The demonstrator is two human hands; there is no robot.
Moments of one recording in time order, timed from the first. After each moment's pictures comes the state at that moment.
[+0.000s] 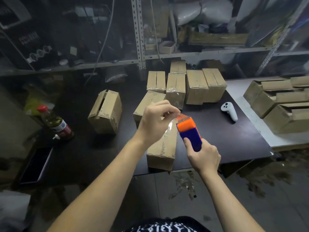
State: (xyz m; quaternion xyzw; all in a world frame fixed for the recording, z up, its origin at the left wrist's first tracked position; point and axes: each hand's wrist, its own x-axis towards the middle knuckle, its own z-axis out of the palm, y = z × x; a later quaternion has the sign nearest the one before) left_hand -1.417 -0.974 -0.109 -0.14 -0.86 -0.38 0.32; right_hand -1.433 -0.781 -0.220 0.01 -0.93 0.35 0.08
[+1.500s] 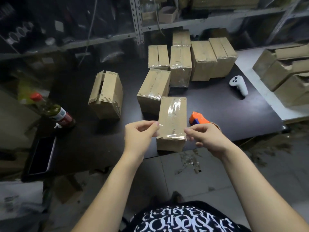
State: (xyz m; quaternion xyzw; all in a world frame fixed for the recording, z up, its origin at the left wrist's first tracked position) left_hand -1.338 -1.002 -0.167 0.30 -0.69 -0.65 0.12; right_hand -1.429 -0.794 -0.187 0.05 -0.75 0.58 -0.32
